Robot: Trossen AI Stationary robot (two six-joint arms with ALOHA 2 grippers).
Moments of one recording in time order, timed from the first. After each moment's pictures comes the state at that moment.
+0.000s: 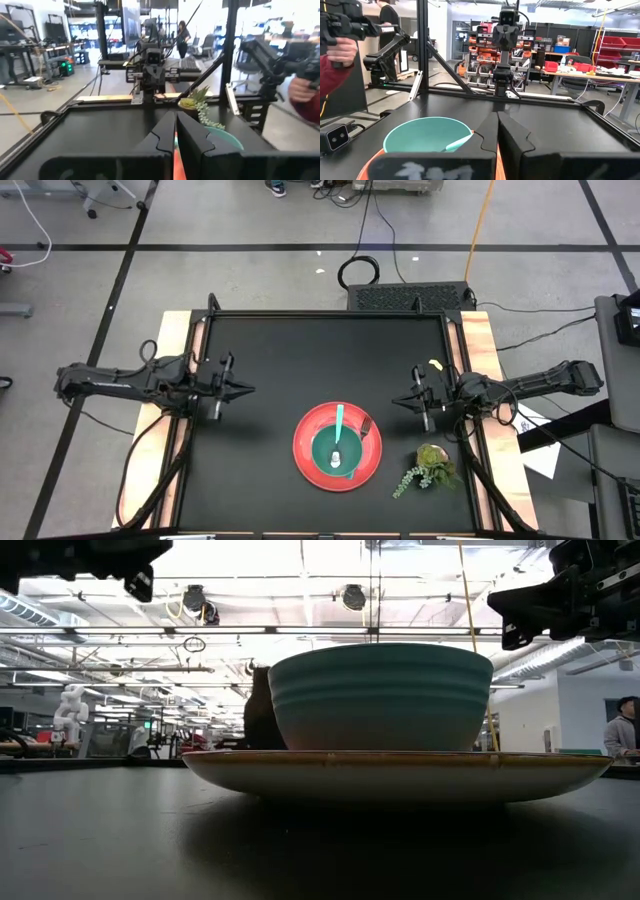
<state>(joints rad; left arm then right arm) -0.04 0.45 0.34 0.16 0.07 0.02 0.09 0.51 0.01 0.59 -0.02 -0.06</state>
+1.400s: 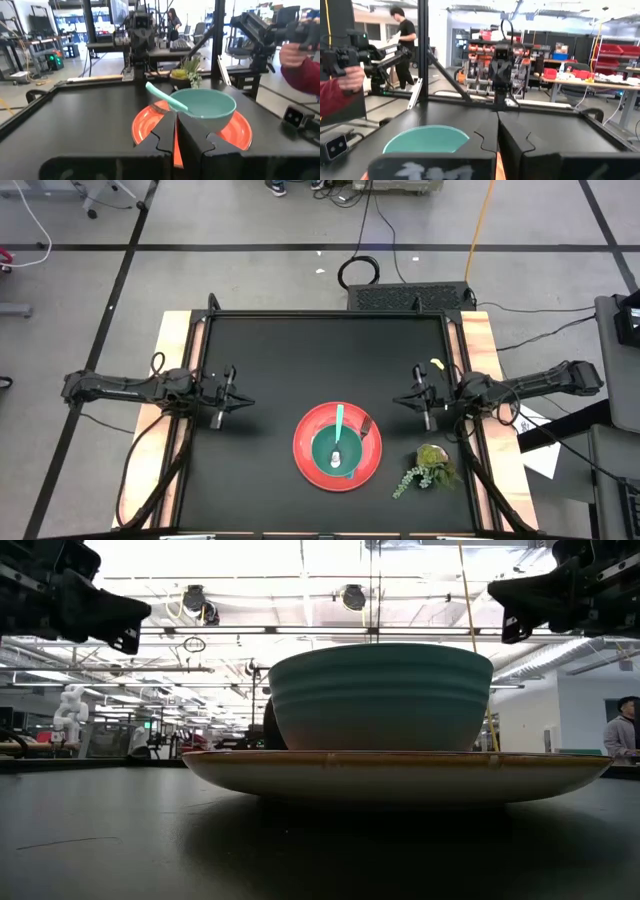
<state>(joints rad) -0.04 0.25 0.05 0.20 0.13 0.05 0.09 0.51 0.02 0.63 -0.02 -0.06</state>
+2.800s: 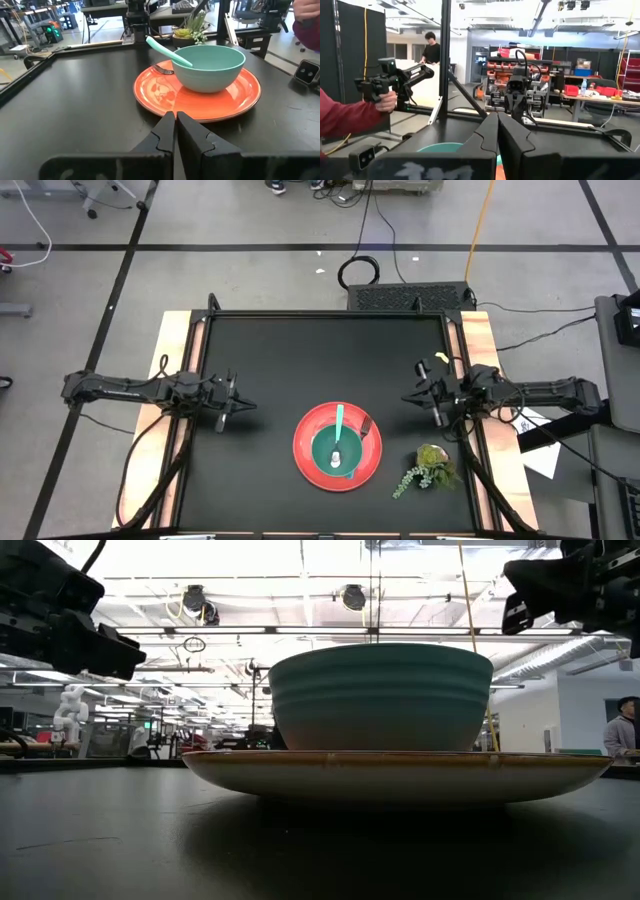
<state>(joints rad) -0.03 0.25 0.01 0.06 0.11 0.10 -0.09 0.36 0.01 0.57 -0.32 0.01</state>
